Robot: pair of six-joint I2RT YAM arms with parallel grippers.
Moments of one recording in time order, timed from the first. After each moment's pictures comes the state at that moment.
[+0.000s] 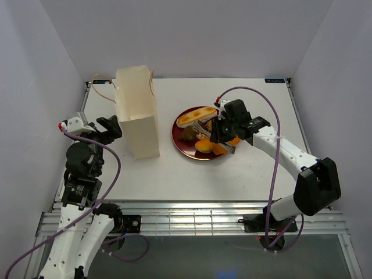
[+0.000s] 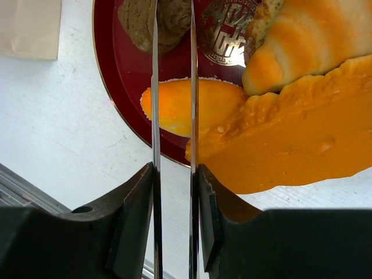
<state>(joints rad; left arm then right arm) -0.21 0.54 0.78 -0.16 -0.32 -0.28 0.54 1.45 1.13 -0.52 -0.18 0.22</state>
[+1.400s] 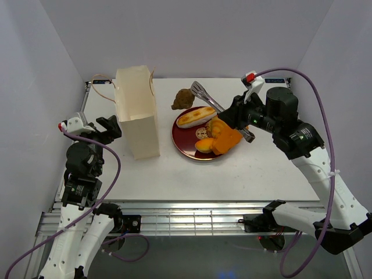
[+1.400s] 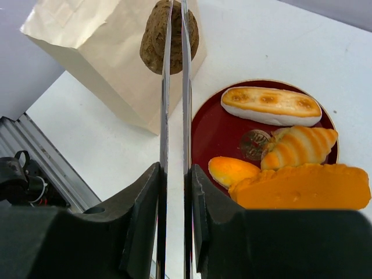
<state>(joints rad) -0.21 0.54 0.78 -0.16 -0.33 -0.28 0.55 1.08 1.38 -0.60 -0.27 0.17</state>
